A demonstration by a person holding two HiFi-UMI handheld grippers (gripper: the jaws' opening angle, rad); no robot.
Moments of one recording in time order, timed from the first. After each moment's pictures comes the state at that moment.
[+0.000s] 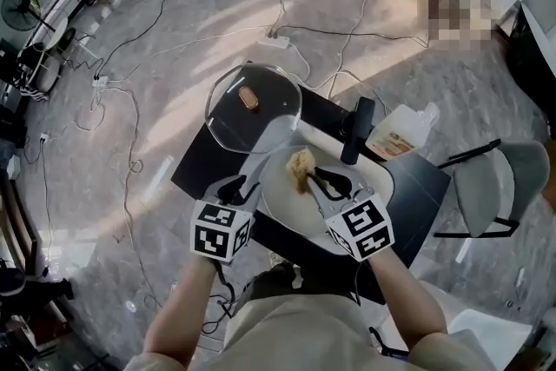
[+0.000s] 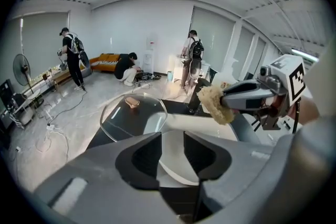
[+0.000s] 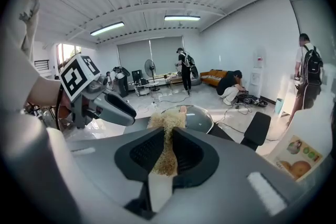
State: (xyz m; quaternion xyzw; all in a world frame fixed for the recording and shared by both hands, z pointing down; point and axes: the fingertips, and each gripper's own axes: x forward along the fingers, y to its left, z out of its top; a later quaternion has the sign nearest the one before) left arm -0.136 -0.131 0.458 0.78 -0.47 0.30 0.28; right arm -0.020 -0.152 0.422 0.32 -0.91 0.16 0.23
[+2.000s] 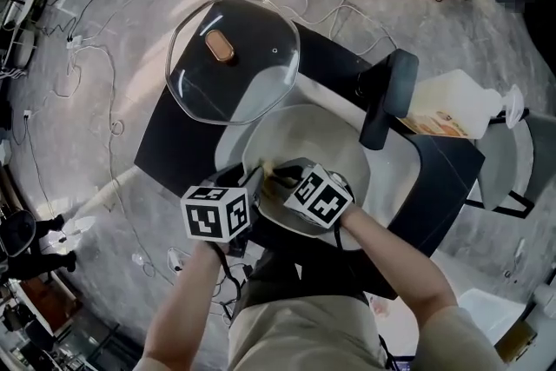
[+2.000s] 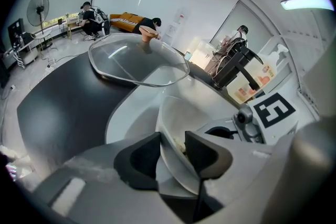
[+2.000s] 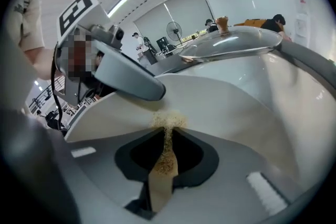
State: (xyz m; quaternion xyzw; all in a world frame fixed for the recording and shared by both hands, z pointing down) left arm -0.132 -0.127 0.631 0.69 -0.46 0.28 0.48; right arm -0.102 -0.099 0.666 0.08 -0.88 0.29 0.36
